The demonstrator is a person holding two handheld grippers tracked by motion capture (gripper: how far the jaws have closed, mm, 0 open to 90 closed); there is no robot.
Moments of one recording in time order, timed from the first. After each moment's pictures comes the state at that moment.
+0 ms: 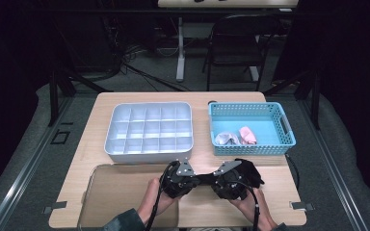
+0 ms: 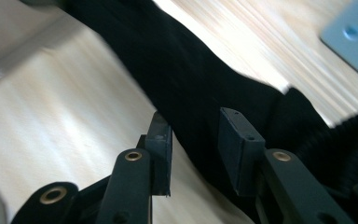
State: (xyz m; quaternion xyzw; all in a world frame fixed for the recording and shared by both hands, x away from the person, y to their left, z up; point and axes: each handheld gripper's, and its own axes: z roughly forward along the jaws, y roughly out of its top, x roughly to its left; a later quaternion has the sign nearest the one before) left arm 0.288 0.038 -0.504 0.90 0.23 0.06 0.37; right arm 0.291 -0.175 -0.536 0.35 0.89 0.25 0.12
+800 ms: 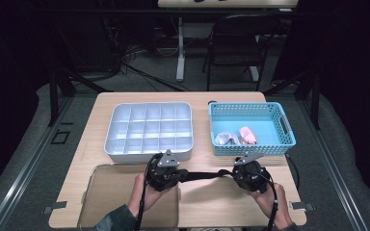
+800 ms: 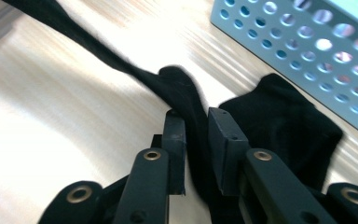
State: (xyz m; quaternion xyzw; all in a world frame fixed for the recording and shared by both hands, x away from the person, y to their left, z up) left arm 0.297 0.076 -0.488 0.87 0.28 0.07 0.40; right arm 0.292 -0.222 -0.504 0.42 0.86 0.24 0.16
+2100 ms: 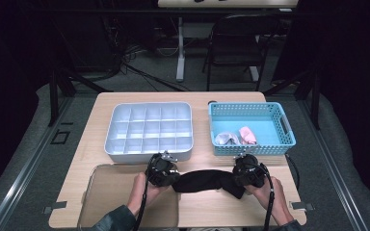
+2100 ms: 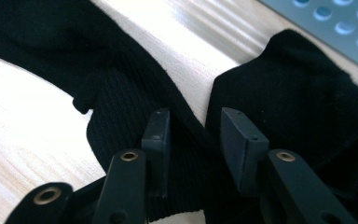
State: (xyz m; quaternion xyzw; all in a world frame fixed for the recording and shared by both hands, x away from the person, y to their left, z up) left arm 0.330 0.082 -0.535 0.89 0.35 0.02 0.30; right arm 0.322 -0.224 -0.527 0.46 0.86 0.18 0.09
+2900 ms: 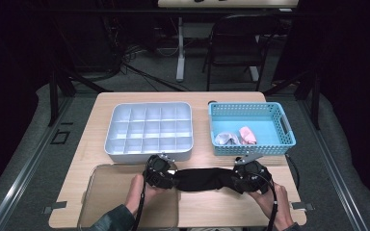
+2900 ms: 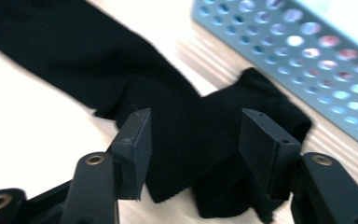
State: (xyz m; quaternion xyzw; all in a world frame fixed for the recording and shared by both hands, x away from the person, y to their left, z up) left arm 0.333 0.087 -0.544 0.89 0.37 -0.01 0.28; right arm 0.288 -0.221 -0.498 0.43 0.85 0.22 0.20
